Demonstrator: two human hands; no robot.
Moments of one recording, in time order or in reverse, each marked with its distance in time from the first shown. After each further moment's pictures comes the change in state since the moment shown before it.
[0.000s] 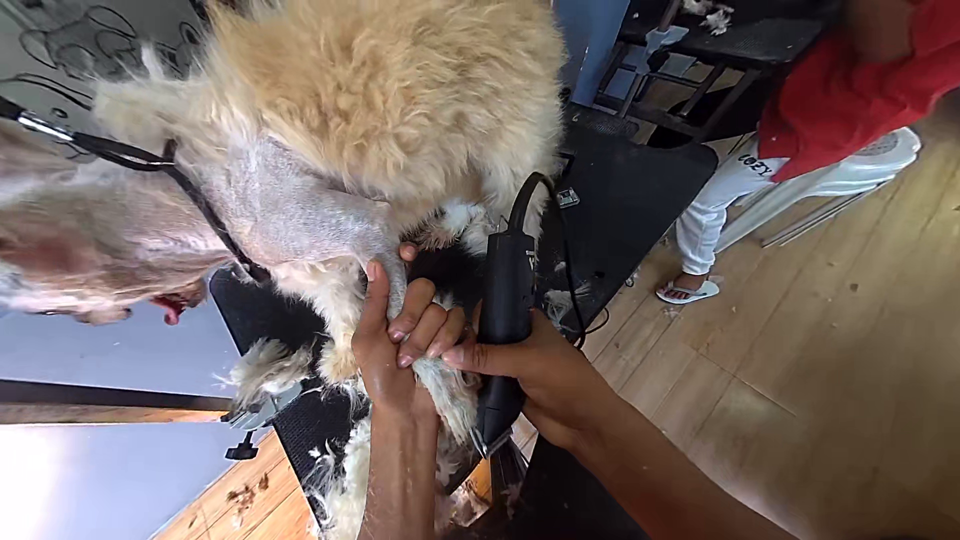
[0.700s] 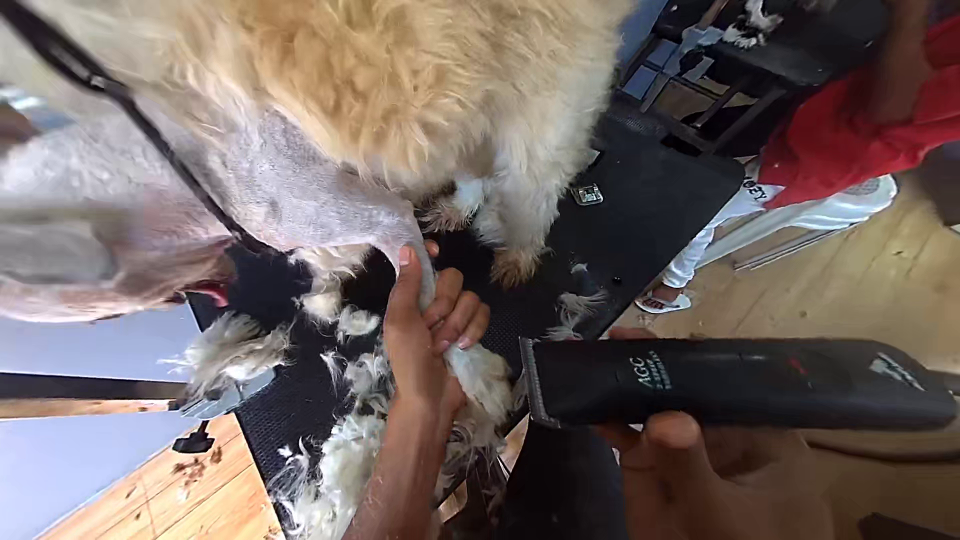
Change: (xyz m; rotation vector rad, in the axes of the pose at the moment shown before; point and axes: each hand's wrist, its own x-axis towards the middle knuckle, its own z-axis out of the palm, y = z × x) left_hand 0.002 -0.019 -0.027 0.176 0.242 0.079; right_hand -0.059 0.023 -0.018 -0.057 0.390 -0.660
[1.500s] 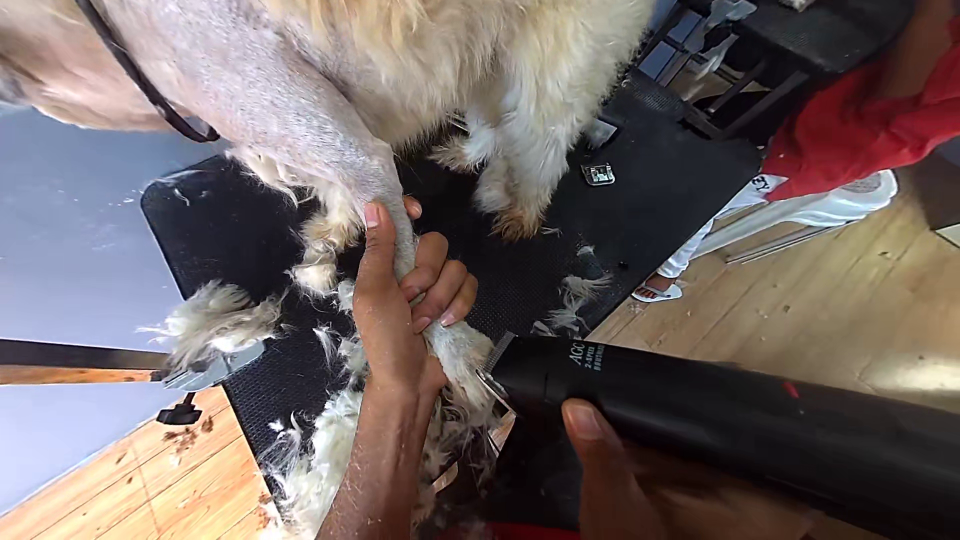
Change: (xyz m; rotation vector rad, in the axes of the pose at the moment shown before) left_hand 0.009 0.020 0.005 -0.027 0.049 0.068; right_hand -0.015 0.035 0.028 -0.405 0.088 -0.462
